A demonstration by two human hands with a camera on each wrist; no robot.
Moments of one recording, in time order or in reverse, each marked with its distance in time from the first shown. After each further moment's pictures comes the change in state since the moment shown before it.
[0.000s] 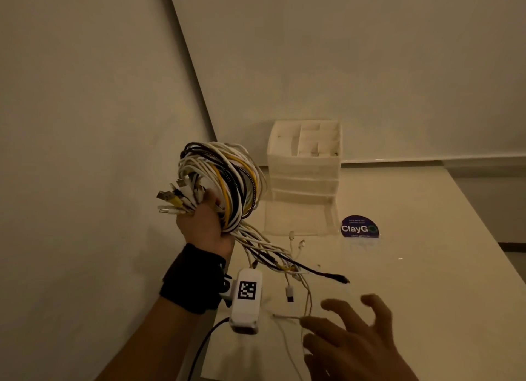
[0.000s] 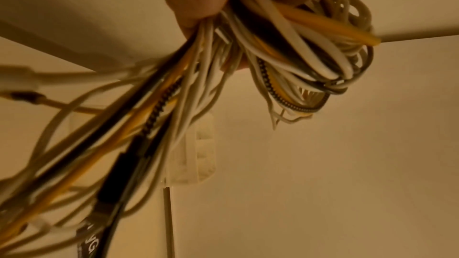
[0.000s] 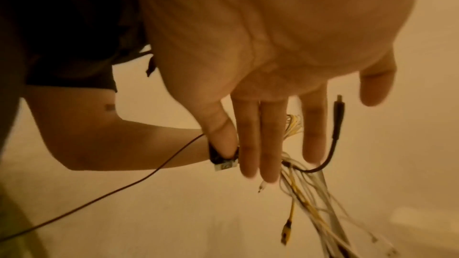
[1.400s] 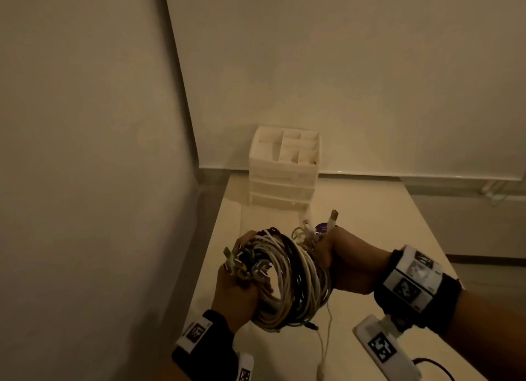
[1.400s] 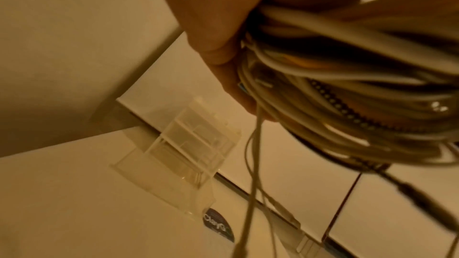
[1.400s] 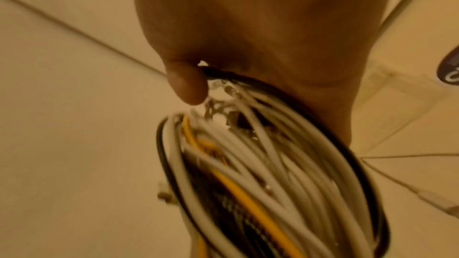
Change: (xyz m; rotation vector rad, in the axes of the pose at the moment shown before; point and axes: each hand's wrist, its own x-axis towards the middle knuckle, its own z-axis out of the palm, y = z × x) left_hand -0.059 -0.075 -0.065 0.747 -0.479 0.004; right_hand 0.087 0.061 -0.060 1.574 -0.420 0.619
